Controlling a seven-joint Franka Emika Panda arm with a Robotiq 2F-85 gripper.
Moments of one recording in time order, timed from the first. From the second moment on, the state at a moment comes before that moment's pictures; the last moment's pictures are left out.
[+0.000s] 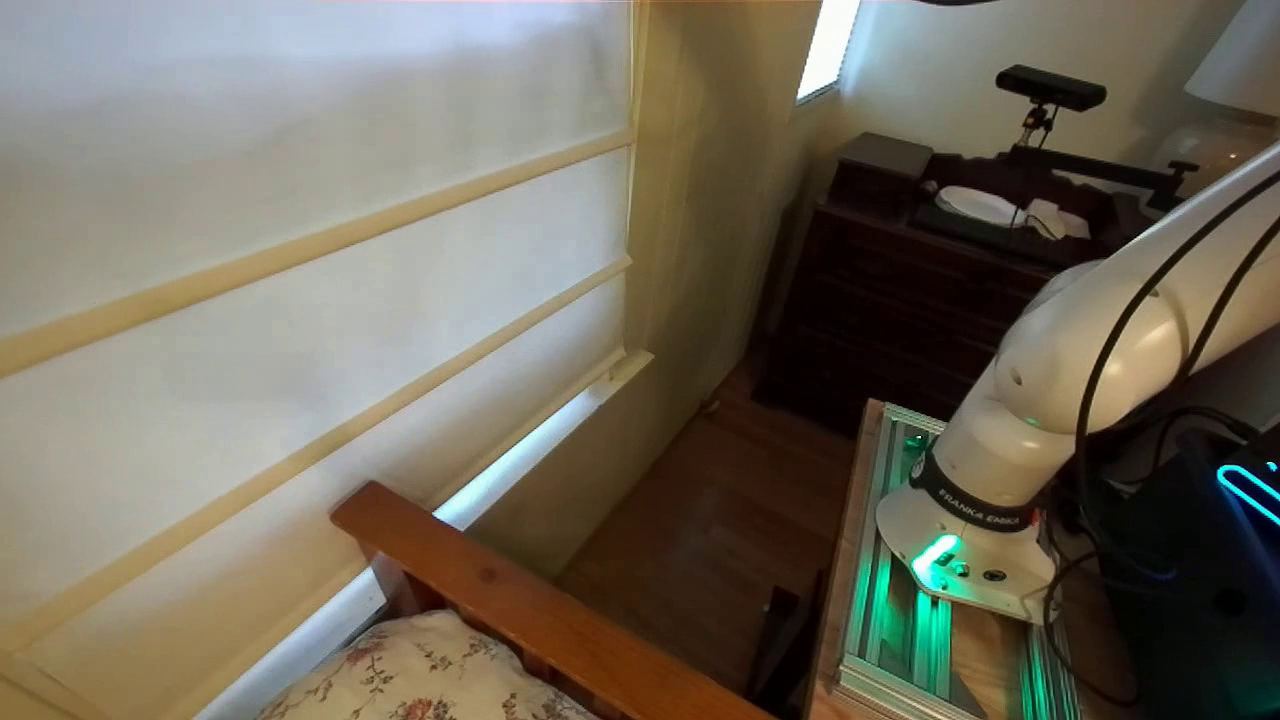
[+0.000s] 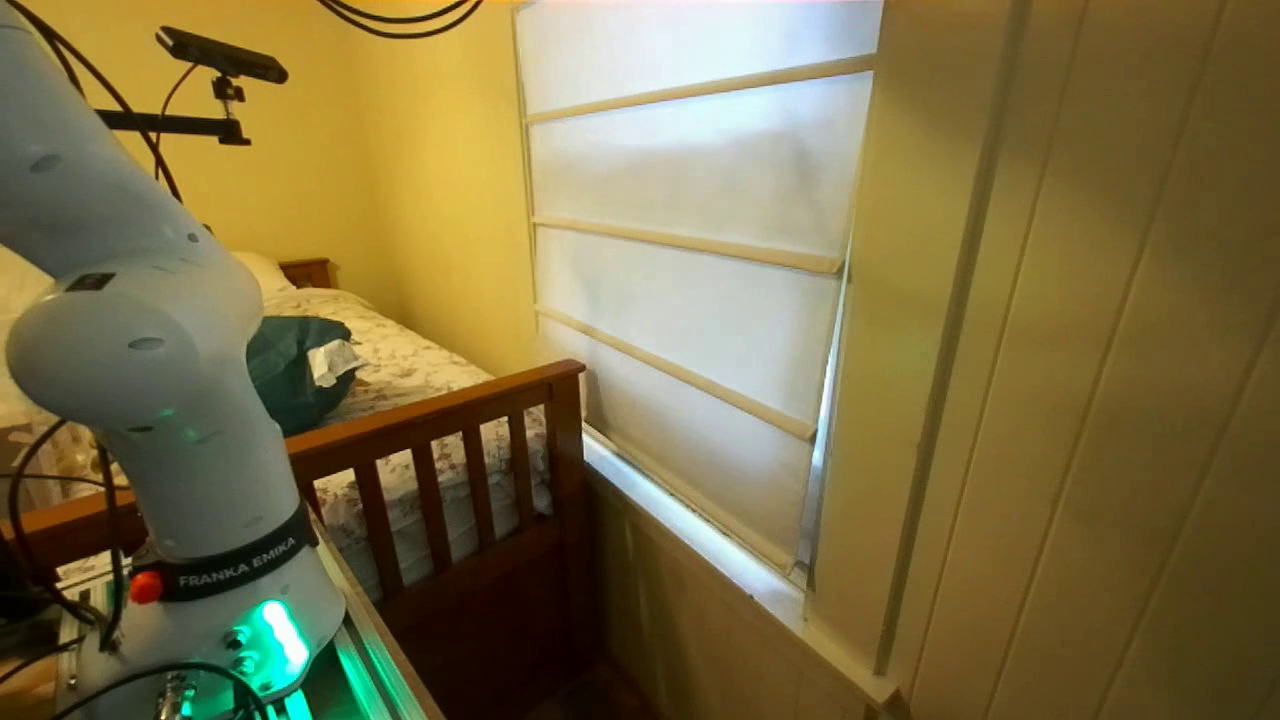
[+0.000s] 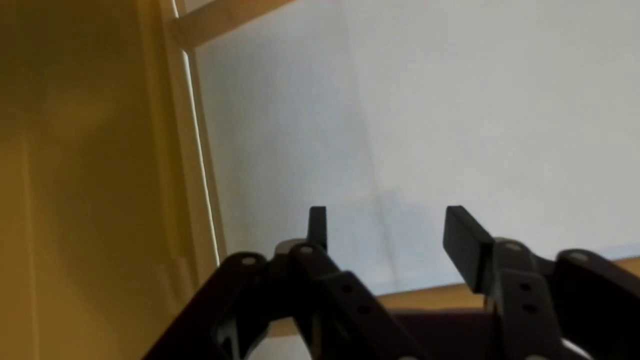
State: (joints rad) arm -0.33 -0.40 0.14 -1.80 -0.24 2.47 0.53
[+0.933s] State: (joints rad) arm -0.17 -0.38 0.11 -1.88 -0.27 1.77 0.47
